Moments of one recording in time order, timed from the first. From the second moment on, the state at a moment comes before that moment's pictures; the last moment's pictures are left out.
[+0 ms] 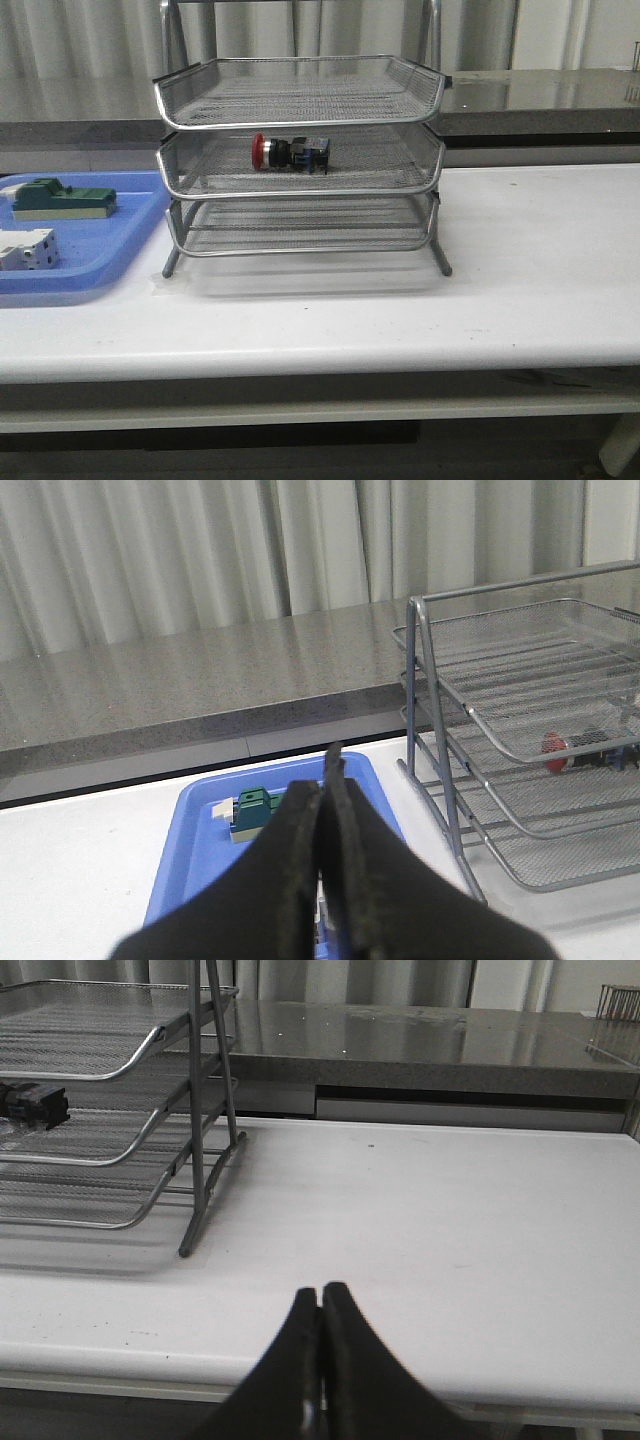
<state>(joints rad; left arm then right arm) -0.05 0.29 -0.36 -0.27 0.18 0.32 0.09 -0.01 0.03 -0.03 0.12 0.06</state>
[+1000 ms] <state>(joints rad) -0.05 -0.01 0.00 0.06 0.06 -0.02 0.09 -0.01 0.03 -0.03 0.12 0.06</state>
